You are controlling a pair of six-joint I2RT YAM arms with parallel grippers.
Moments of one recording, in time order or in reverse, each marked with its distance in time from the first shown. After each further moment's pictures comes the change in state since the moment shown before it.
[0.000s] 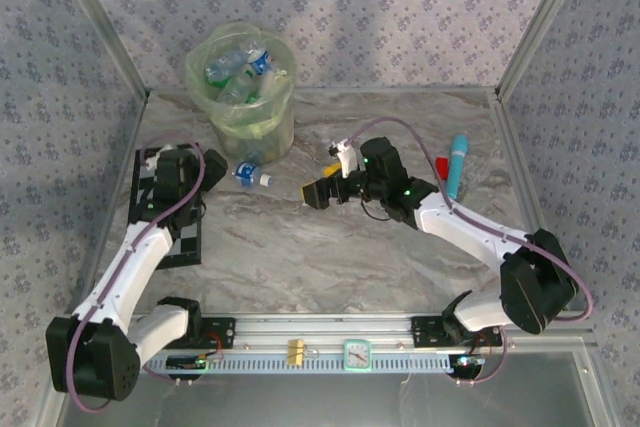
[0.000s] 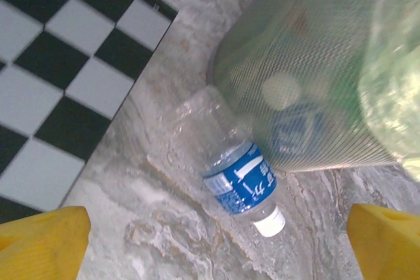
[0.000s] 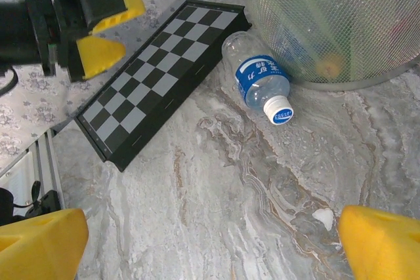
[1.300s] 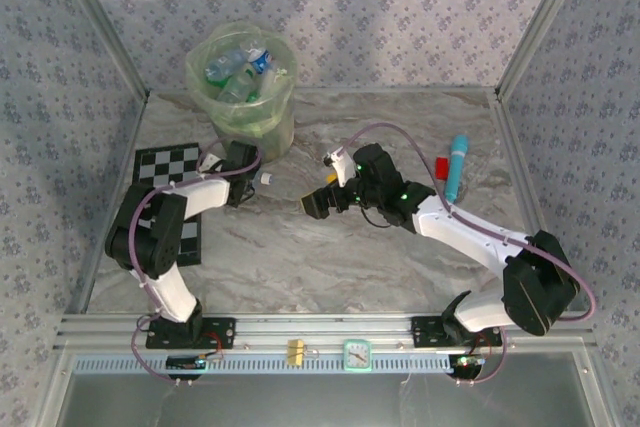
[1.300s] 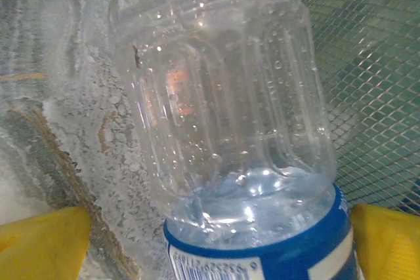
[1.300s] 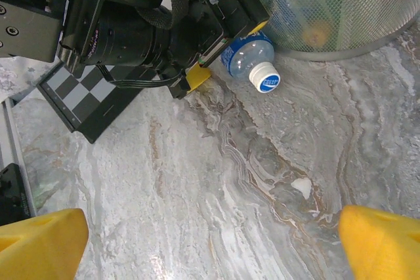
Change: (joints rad) left arm -0.181 0.725 0.183 0.258 -0.203 -0.518; right arm 0.048 -0.017 0.002 -0.113 0.107 -0.081
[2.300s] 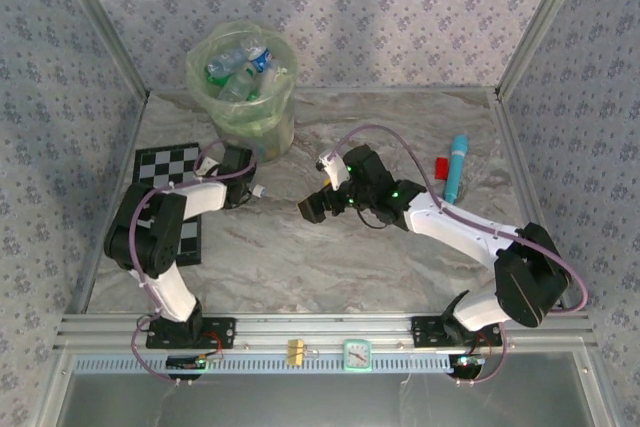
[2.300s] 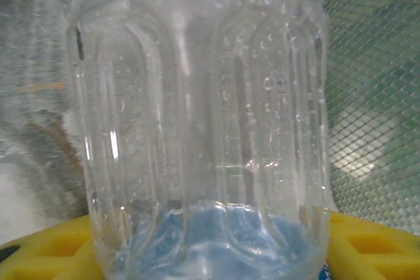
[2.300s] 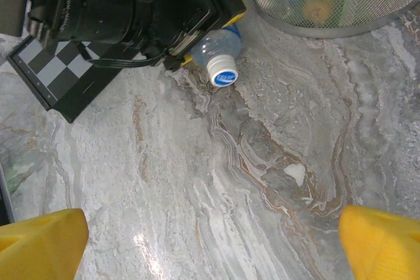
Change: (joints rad) left arm 0.027 -0.028 -0.069 0.054 0.029 0.048; right arm 0.034 0.056 0.042 -0.063 0.052 -0.049
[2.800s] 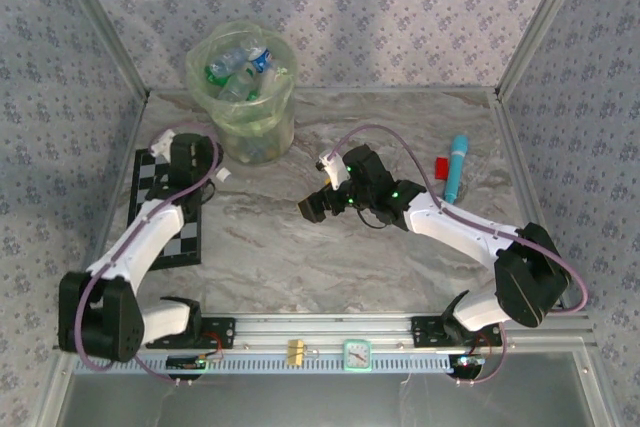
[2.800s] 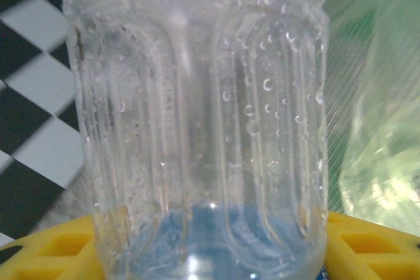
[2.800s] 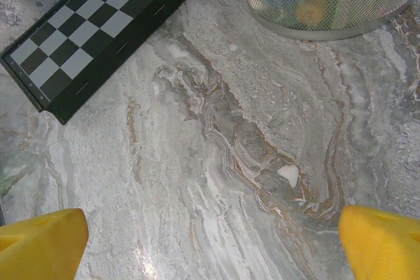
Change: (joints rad) left arm 0.146 -0.520 -0.029 -0.117 0.036 0.454; right arm 0.001 0.000 0.000 0.002 0.019 -0.005
